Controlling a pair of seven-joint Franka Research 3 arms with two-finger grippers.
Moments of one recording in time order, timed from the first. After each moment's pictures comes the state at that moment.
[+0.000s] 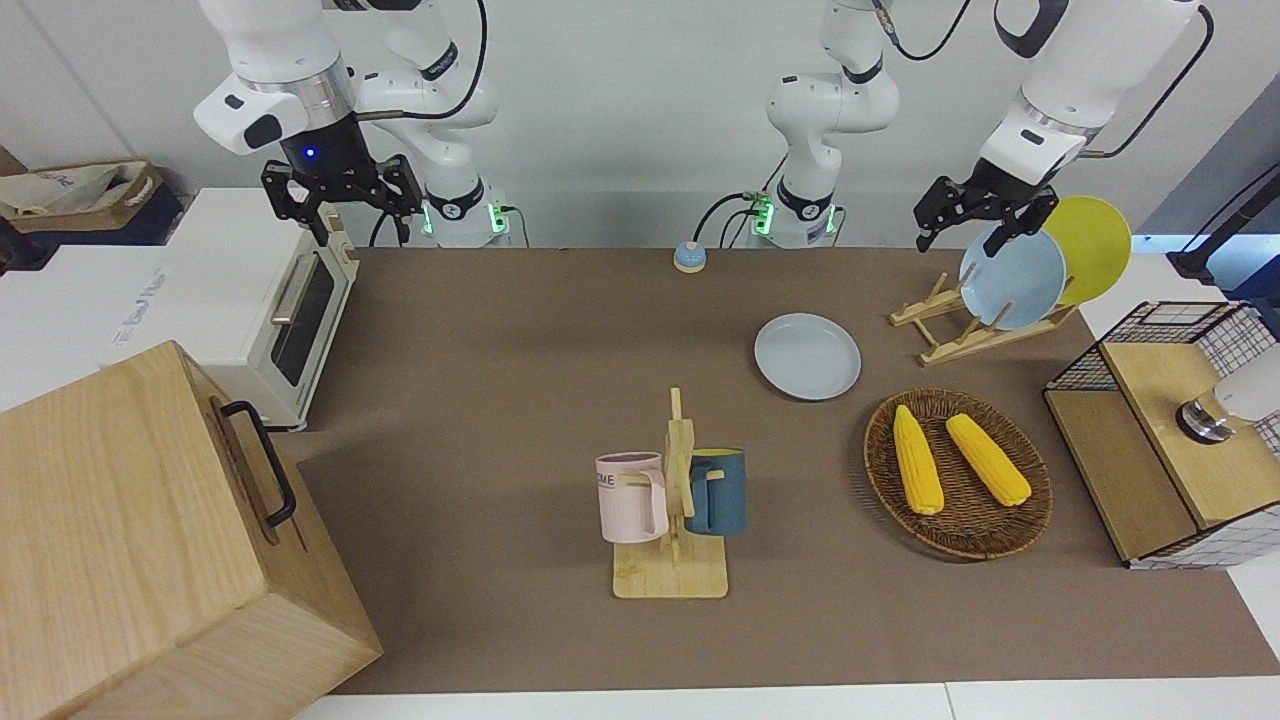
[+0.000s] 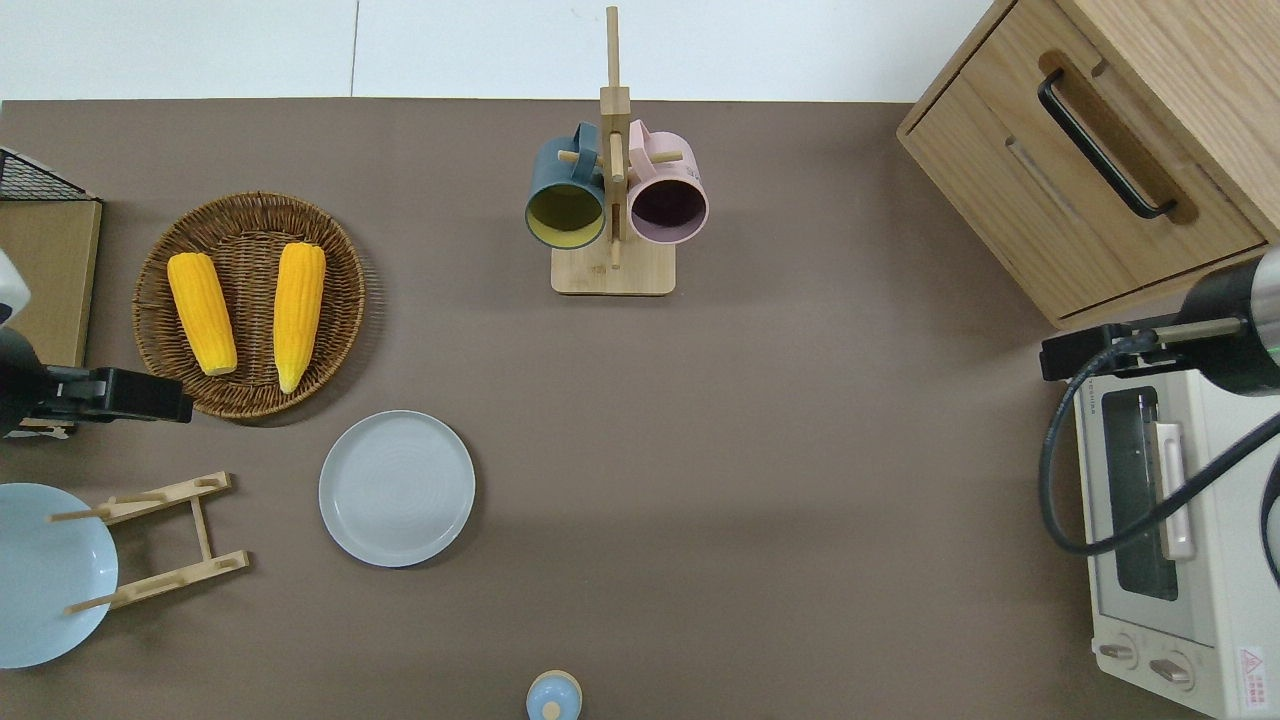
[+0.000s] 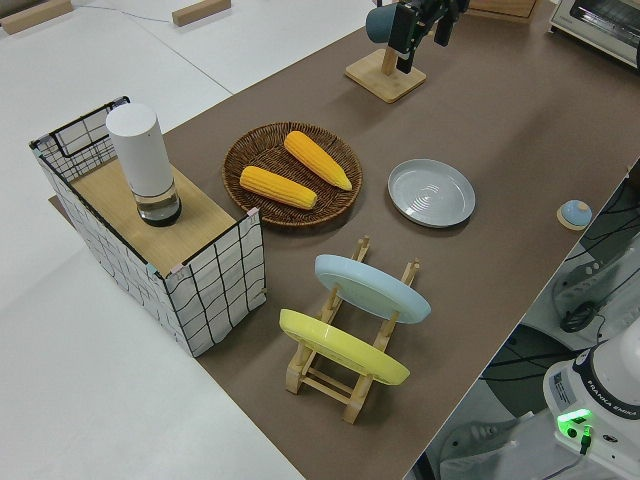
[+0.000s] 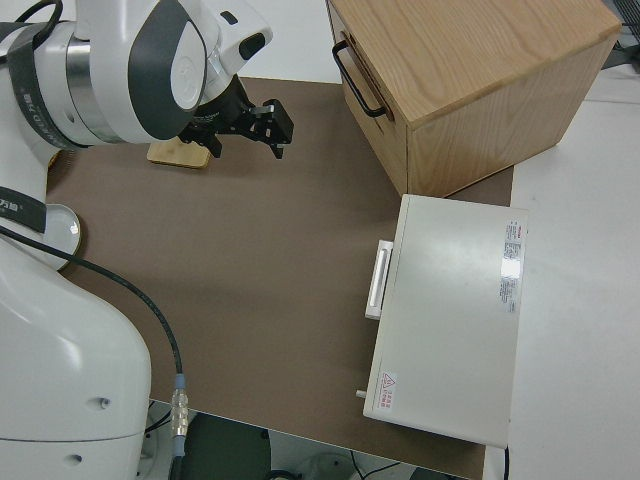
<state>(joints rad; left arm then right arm) -0.05 -0.07 0.05 -1.64 -0.07 1.55 0.07 0.04 0.01 0.05 -1.47 -0.01 1.49 0.03</state>
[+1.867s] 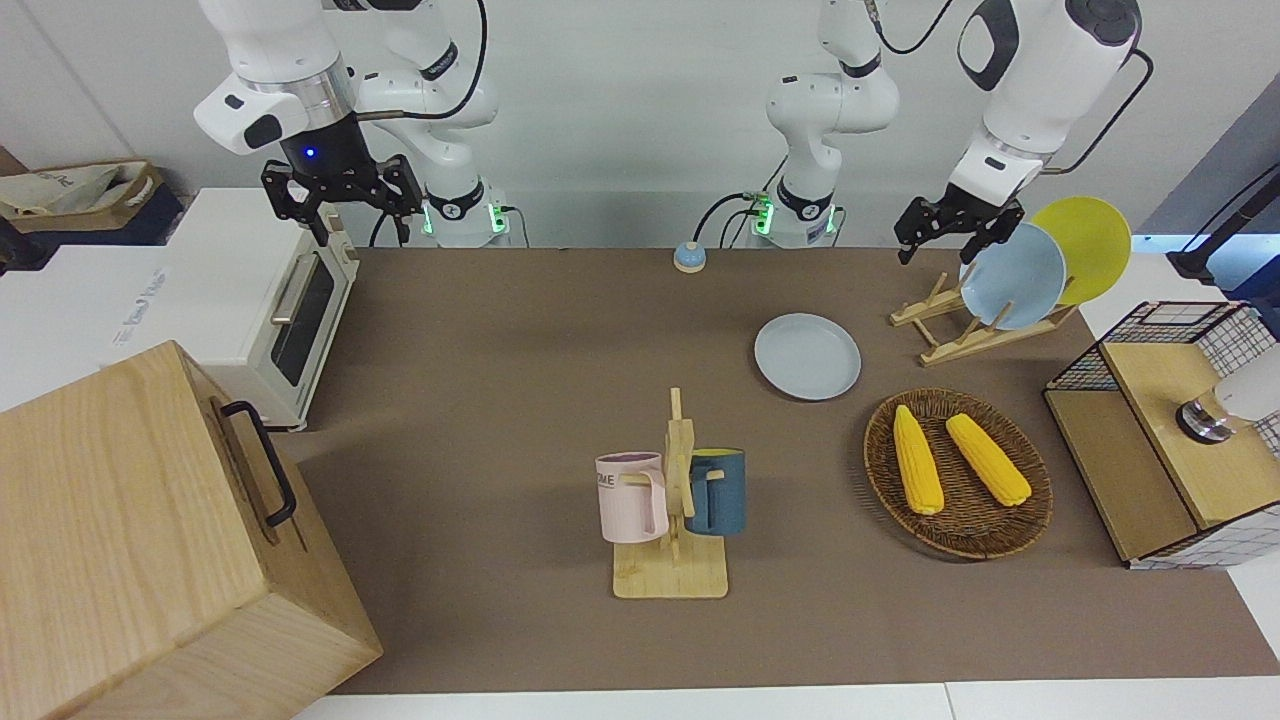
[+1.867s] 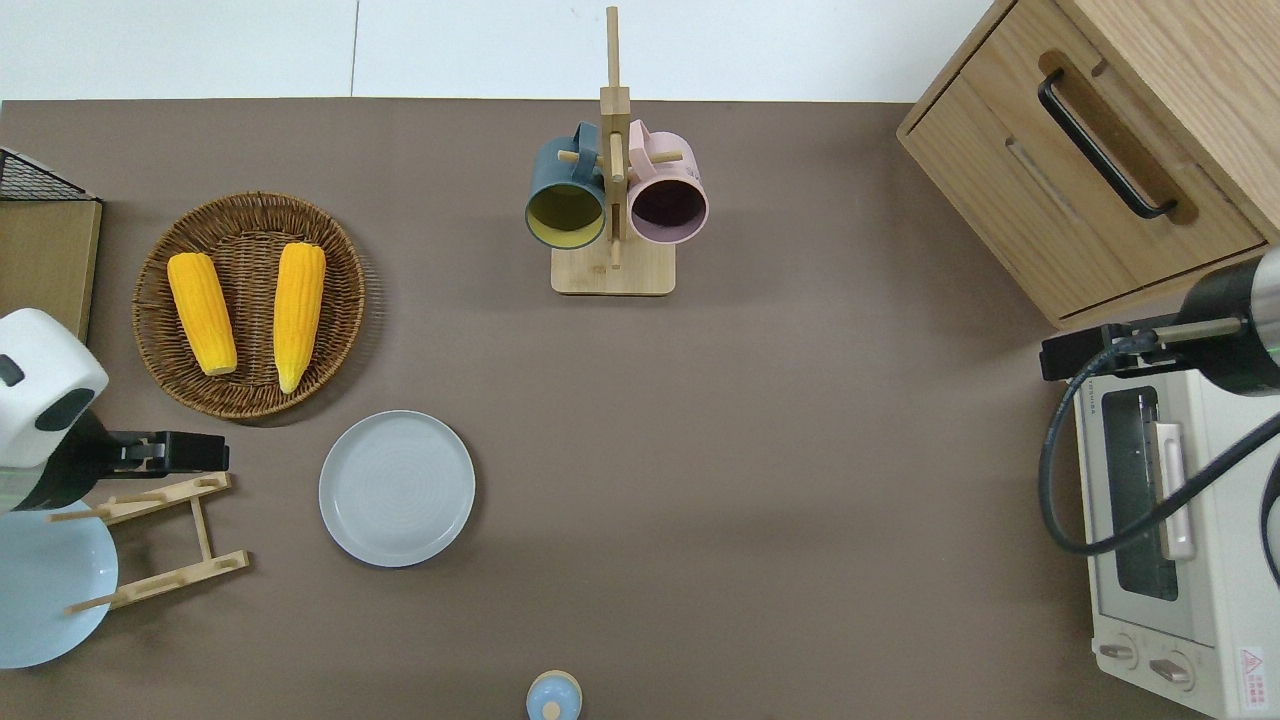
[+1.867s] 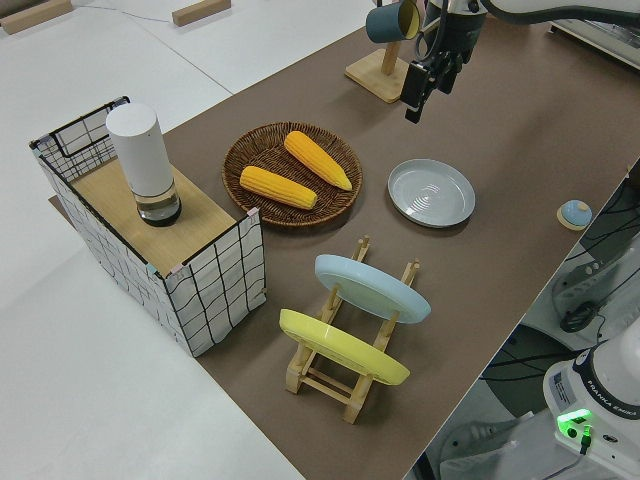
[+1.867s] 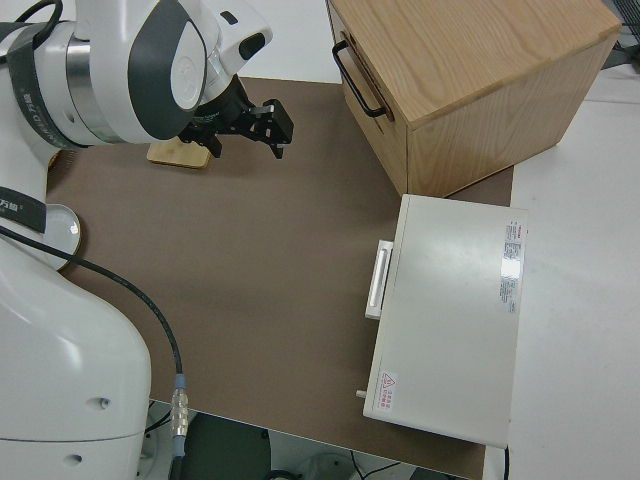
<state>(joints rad) -0.04 -0.21 0.05 -1.98 -0.04 1.75 0.01 0.04 0.01 0.05 -1.47 -0.01 1.49 0.03</state>
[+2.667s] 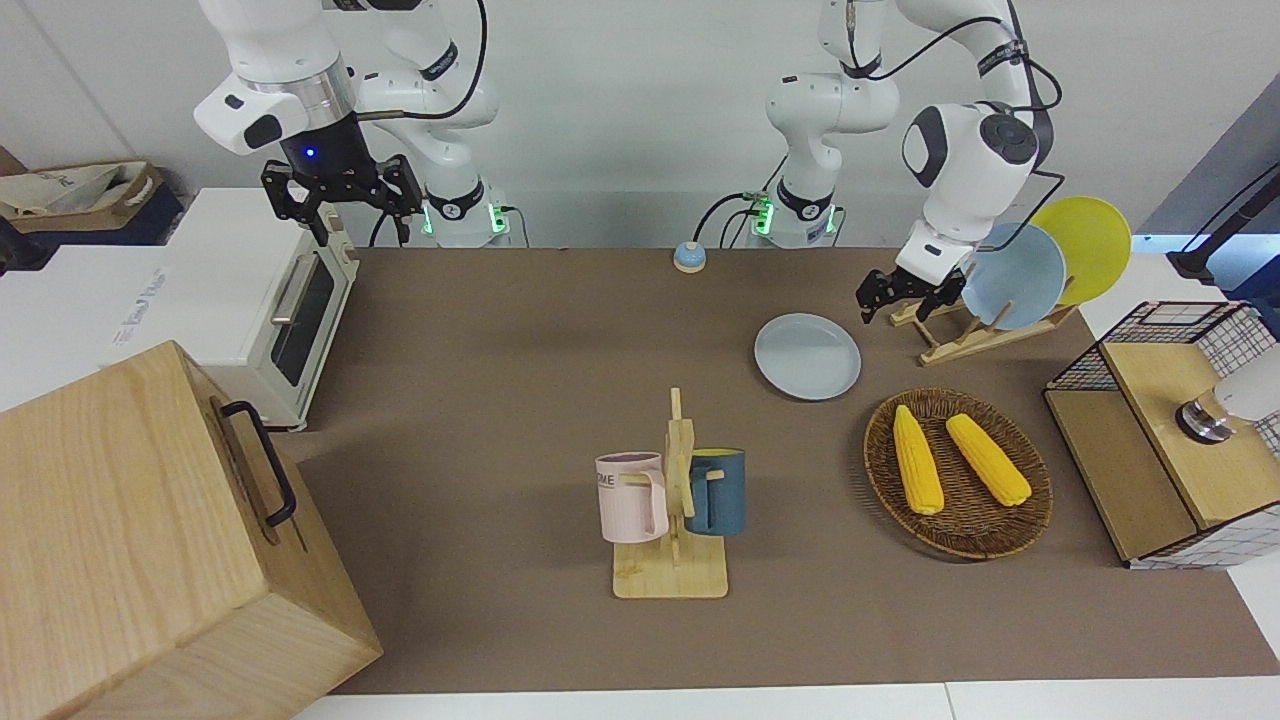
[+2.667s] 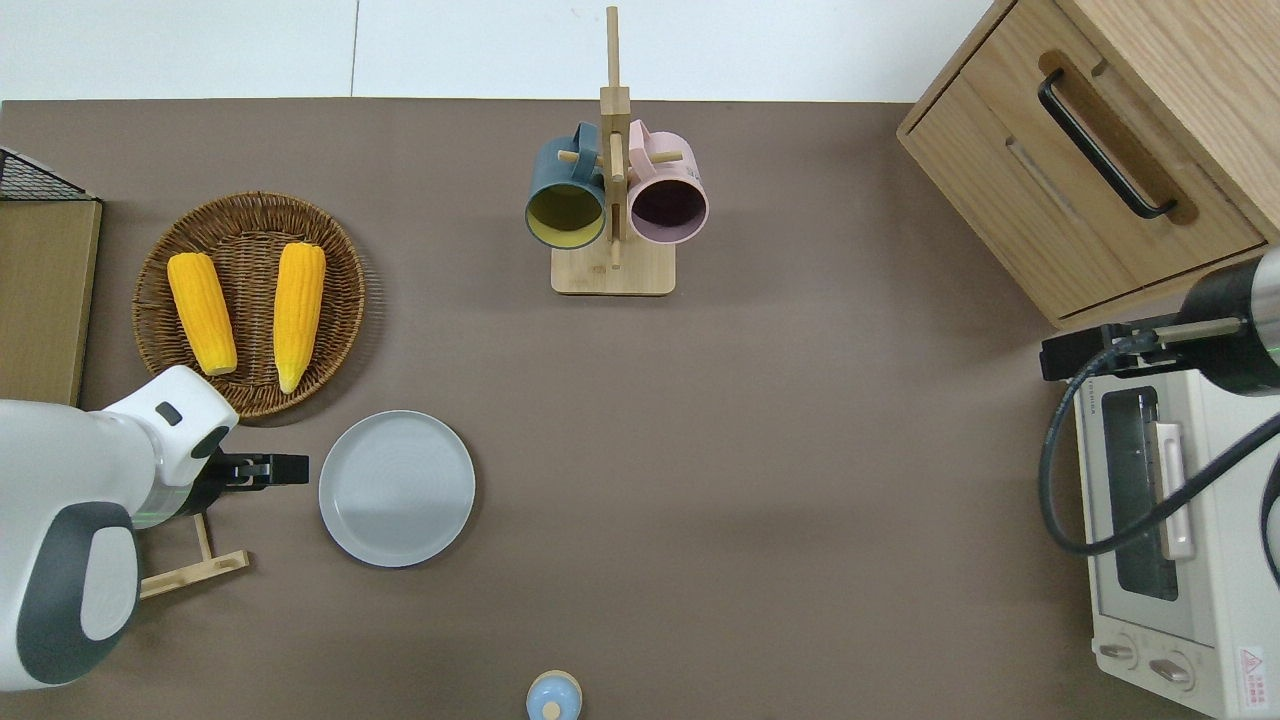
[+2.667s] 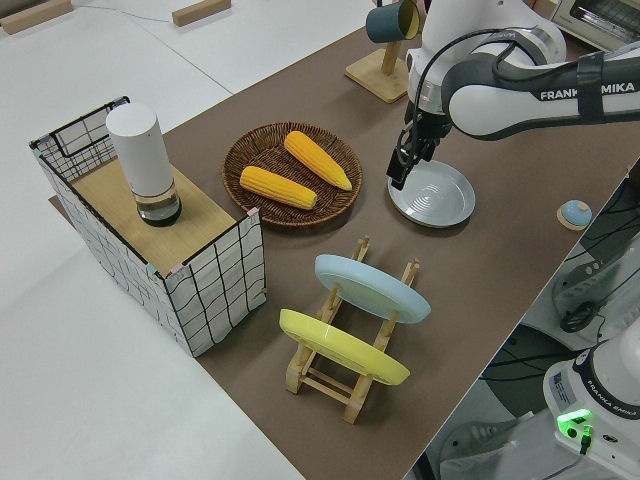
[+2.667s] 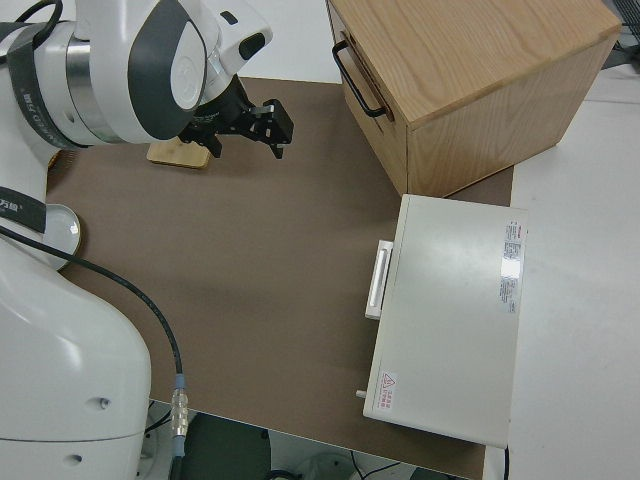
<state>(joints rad) -0.05 -0.18 0.05 -2.32 -0.04 2.13 0.01 0.04 0.01 0.05 -1.47 -0.01 1.49 0.03</state>
